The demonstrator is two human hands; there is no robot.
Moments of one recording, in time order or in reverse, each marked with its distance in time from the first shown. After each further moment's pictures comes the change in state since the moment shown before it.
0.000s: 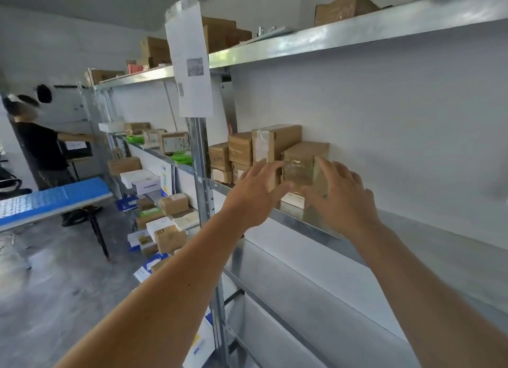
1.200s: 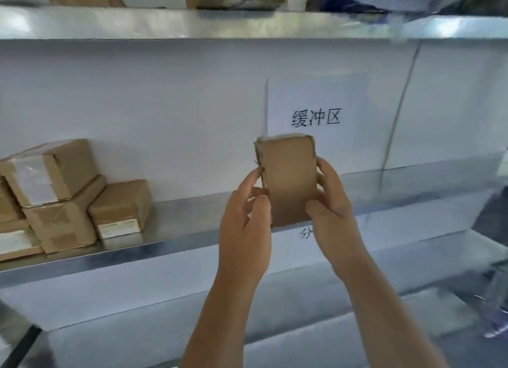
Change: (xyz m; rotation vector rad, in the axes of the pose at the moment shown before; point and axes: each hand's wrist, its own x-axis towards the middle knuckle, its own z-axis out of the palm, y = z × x) left_hand -0.081 0.140 0.057 -1.235 -0.388 0.294; right_hand -0.186 -0.001 -0.066 0.584 0.800 0.442
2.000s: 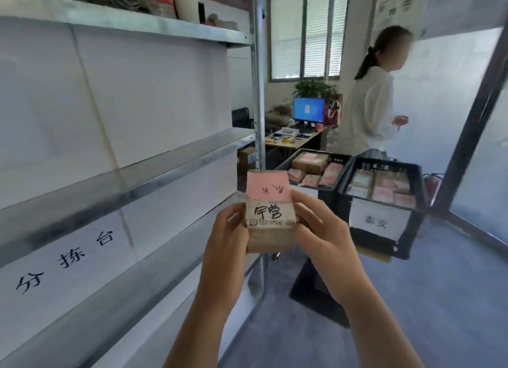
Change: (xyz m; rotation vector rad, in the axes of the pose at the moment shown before) left_hand -0.200 0.056 0.427 -0.307 -0.726 -0.208; right_hand -0.195 -0.055 -0.464 -0.242 0.511 0.070
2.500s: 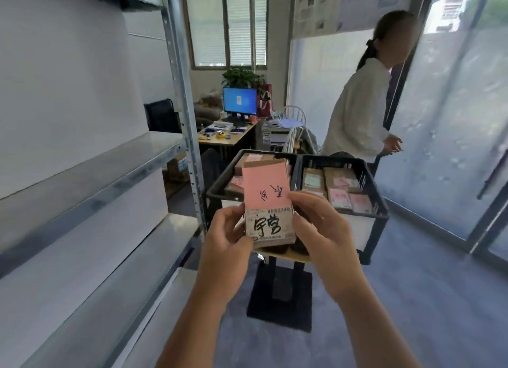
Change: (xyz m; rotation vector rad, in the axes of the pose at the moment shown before) left_hand 0.230 -0.089 0.104 -0.048 -0.341 -0.105; right_hand 0.168 0.102 -0.074 -0.085 0.397 0.051
